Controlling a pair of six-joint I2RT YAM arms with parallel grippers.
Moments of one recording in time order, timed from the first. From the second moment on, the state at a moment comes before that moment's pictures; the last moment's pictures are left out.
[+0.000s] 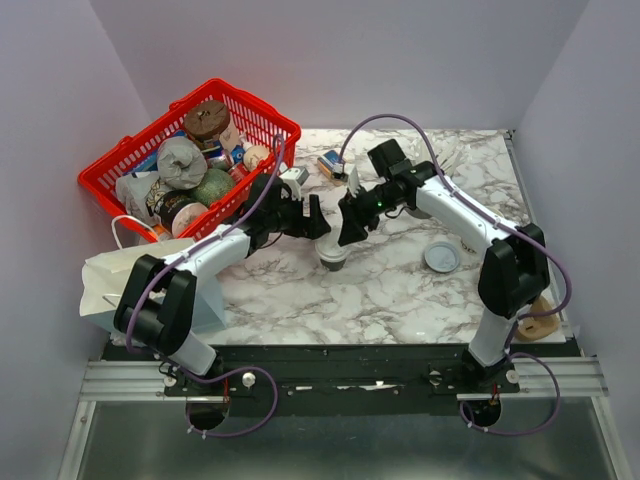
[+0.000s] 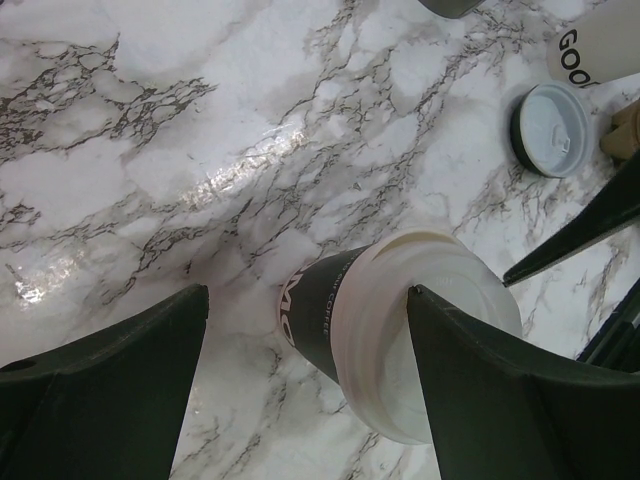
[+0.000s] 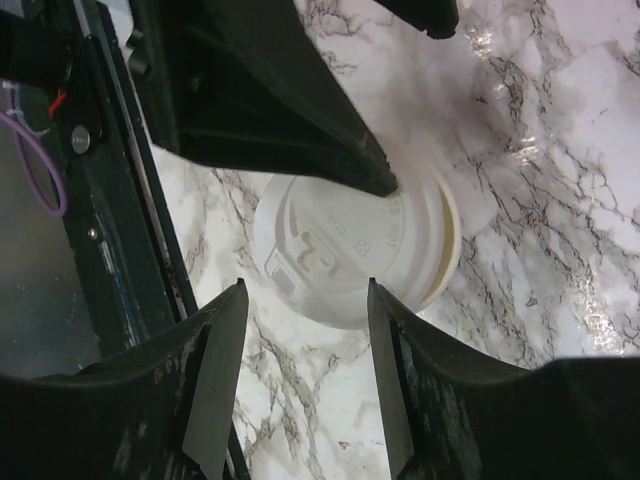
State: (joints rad) left arm -0.44 1.54 0.94 0.03 0.39 -0.34; right arm 0.53 1.80 1.55 -0.80 -0.76 -0.34
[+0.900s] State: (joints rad) left arm -0.44 1.62 1.02 0.02 0.43 -0.33; right arm 0.49 1.89 1.62 -0.74 -0.73 -0.27
